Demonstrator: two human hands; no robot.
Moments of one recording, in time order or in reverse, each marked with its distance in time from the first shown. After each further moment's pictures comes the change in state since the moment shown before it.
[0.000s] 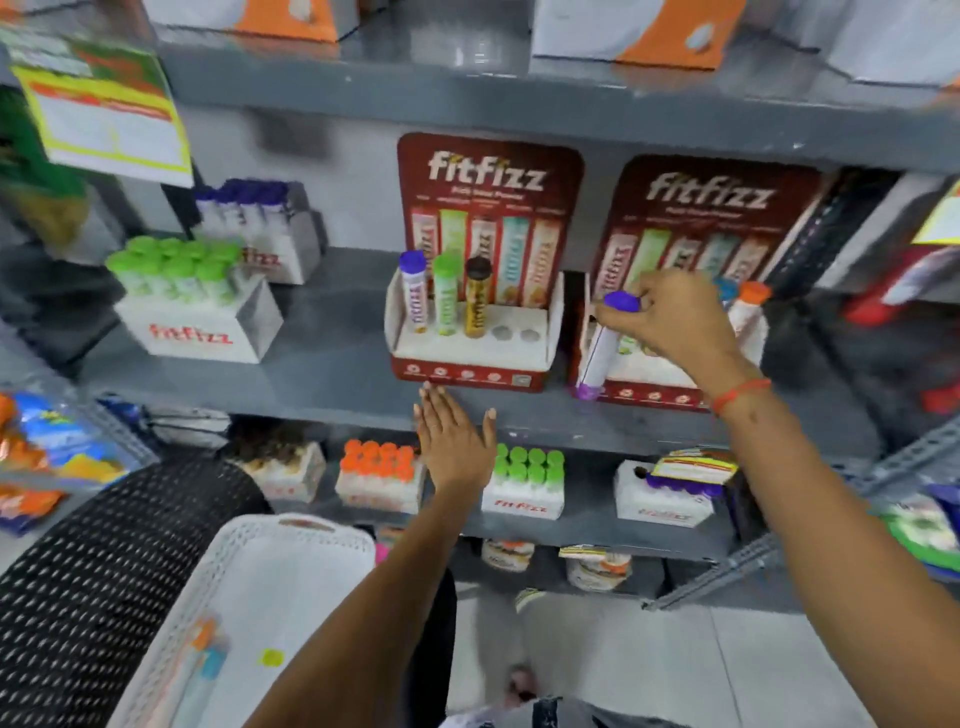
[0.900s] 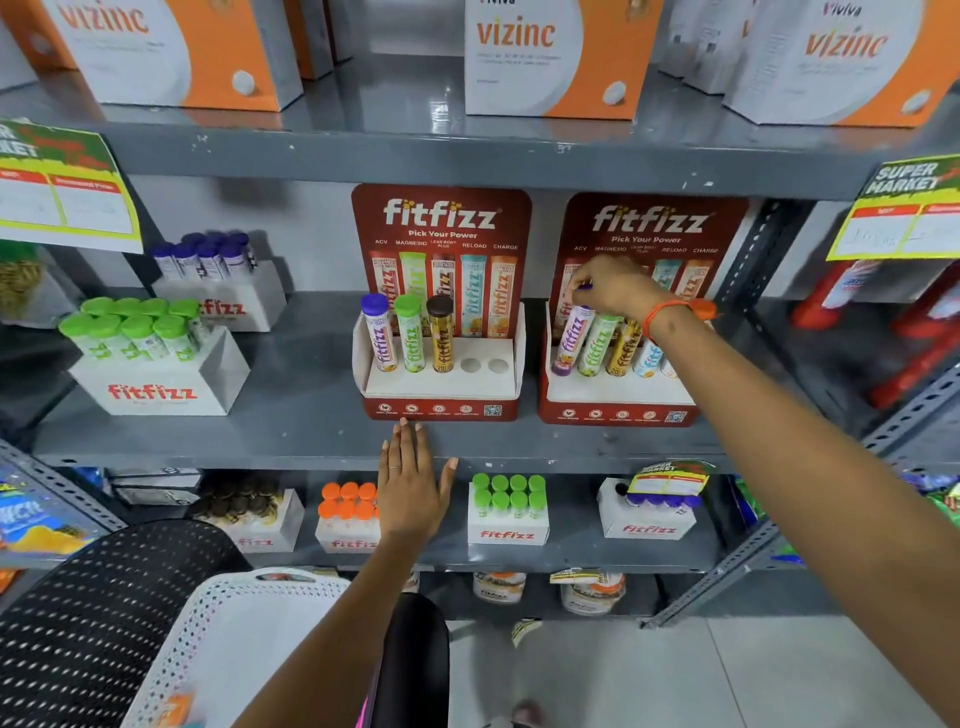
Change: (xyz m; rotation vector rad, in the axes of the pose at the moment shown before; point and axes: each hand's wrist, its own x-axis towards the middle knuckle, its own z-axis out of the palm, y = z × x) left_hand -0.002 -0.047 -0.004 0.119 -0.004 0.206; right_hand 0.076 -0.007 0.000 -0.114 -0.400 0.133
